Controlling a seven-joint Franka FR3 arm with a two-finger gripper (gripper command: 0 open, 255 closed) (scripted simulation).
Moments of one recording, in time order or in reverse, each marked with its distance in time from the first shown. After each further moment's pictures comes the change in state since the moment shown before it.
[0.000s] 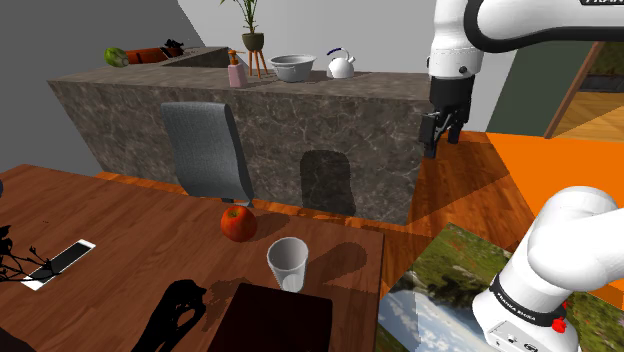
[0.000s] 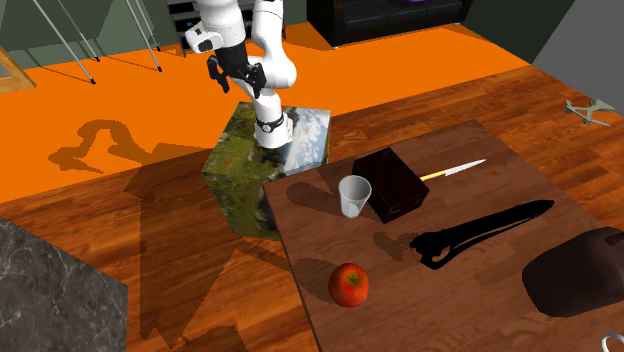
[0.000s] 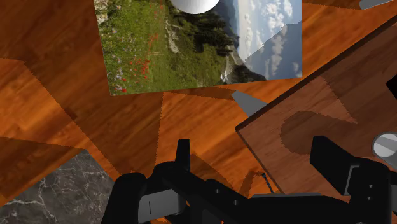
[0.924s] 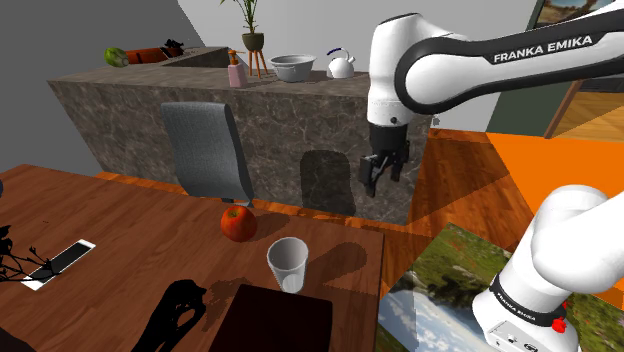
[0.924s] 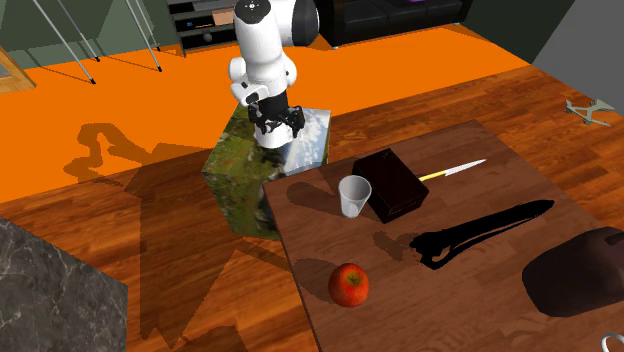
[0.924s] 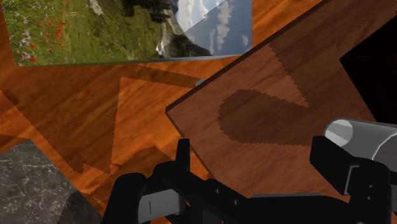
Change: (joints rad) arm 0.080 0.231 0.166 -0.052 0.168 0.330 0.128
